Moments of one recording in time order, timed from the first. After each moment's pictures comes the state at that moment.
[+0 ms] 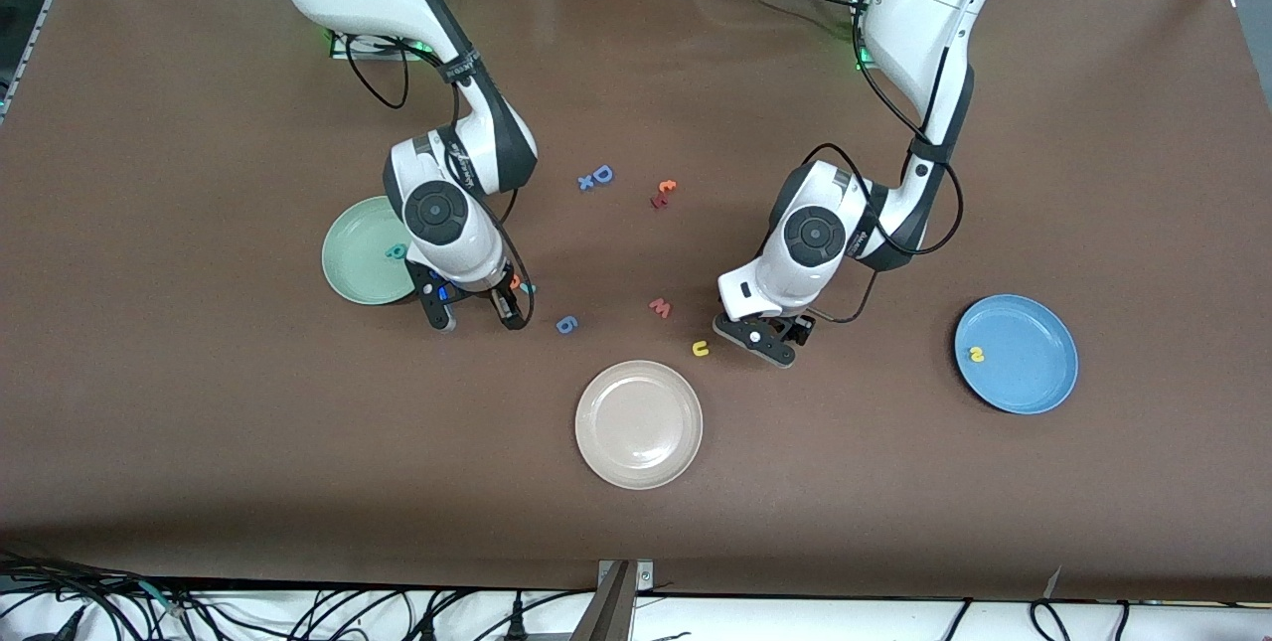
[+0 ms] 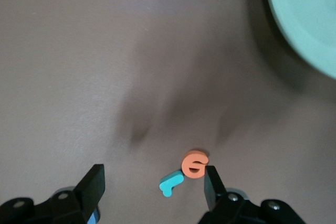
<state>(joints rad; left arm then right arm) -0.54 0.71 0.07 -1.71 -0.09 2.47 0.07 0.63 0.62 -0.15 -1.76 0.13 2.35 1.56</state>
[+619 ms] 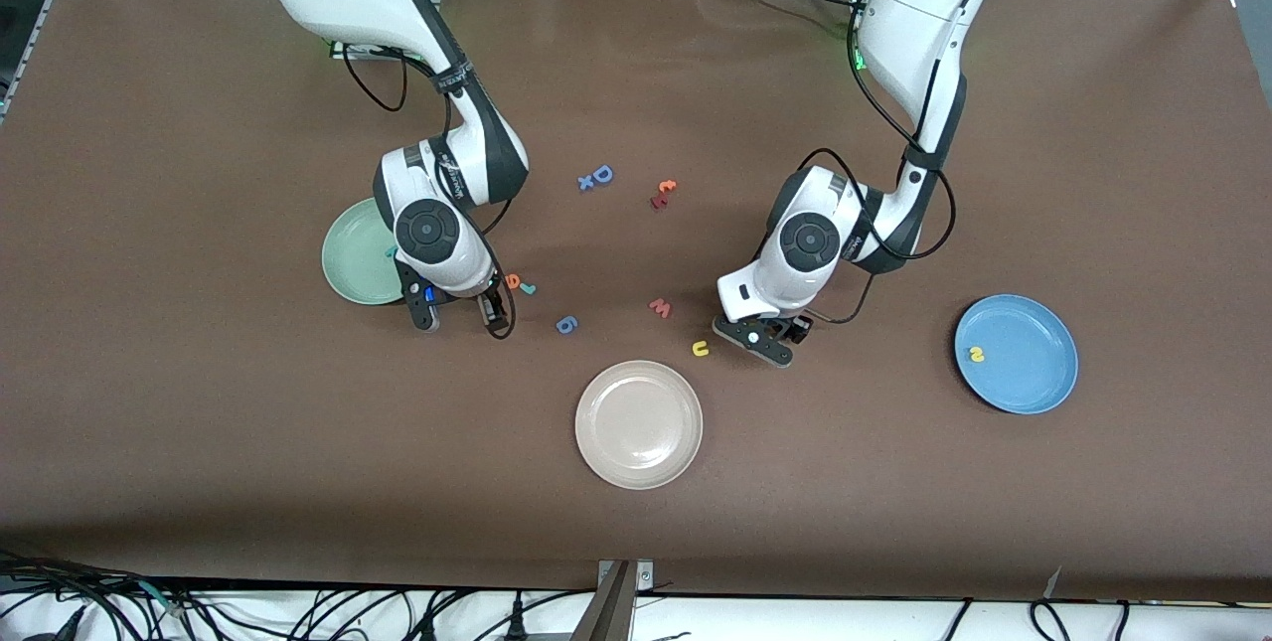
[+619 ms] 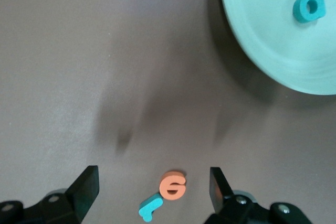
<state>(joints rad) -0.54 0.74 0.06 -1.71 -0.09 2.48 0.07 0.61 0.62 -0.16 -1.74 0.13 2.25 1.58</state>
